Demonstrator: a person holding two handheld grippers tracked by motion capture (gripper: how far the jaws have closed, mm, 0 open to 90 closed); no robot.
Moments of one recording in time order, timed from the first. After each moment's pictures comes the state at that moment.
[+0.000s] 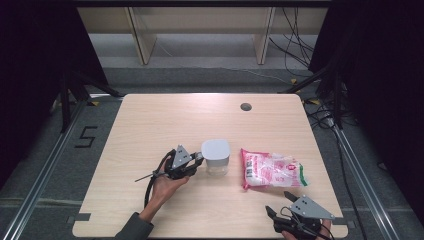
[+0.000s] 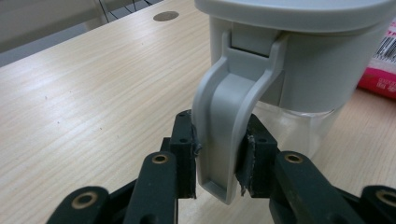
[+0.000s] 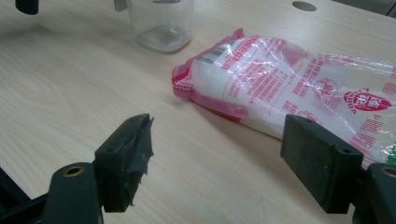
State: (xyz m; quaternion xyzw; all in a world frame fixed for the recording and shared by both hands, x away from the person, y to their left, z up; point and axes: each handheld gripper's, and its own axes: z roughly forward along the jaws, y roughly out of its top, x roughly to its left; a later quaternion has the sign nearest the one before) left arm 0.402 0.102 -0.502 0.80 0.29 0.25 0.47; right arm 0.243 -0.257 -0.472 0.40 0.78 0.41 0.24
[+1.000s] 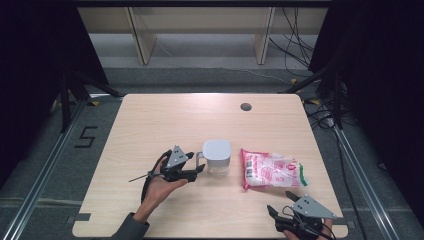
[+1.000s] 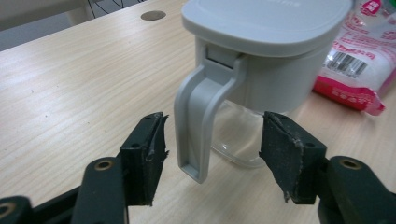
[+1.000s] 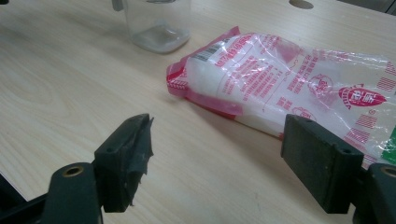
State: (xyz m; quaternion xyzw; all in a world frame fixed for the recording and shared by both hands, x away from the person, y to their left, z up) left arm 0.387 0.111 -0.482 0.80 0.30 0.20 0.48; right arm 0.243 -0.261 -0.473 0.42 0.77 0.41 0.24
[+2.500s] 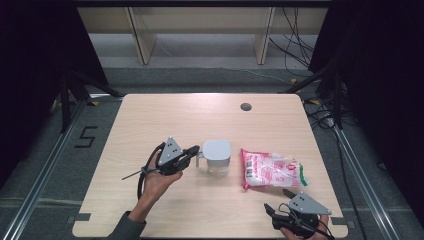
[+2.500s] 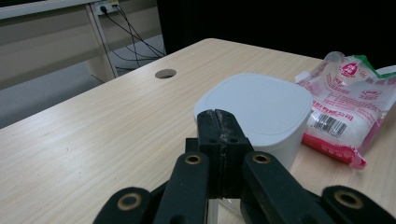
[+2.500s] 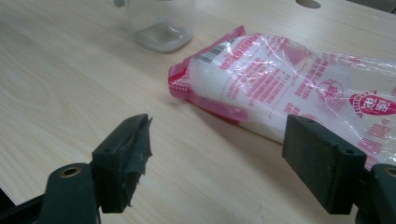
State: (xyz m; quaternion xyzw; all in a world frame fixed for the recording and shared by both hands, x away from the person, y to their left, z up) left arm 0.387 0.113 -0.445 0.76 0.28 0.25 0.54; right arm 0.252 -0.256 -0.475 0.40 0.79 0.40 0.24
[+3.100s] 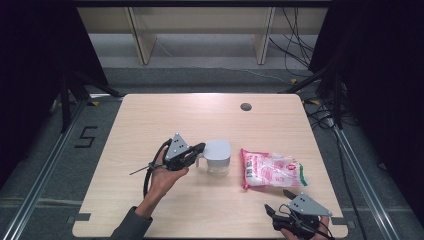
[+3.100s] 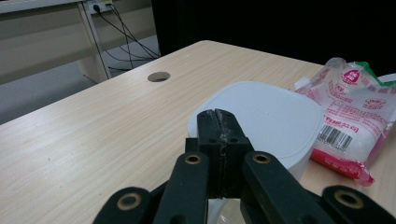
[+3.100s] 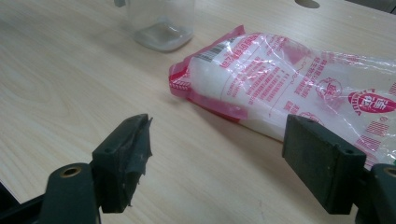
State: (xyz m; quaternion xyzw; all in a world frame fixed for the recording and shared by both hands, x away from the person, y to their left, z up) left arm 0.400 0.101 -0.450 0.76 0.28 0.24 0.54; right arm 0.250 -0.257 -0.475 0.40 0.78 0.40 0.24
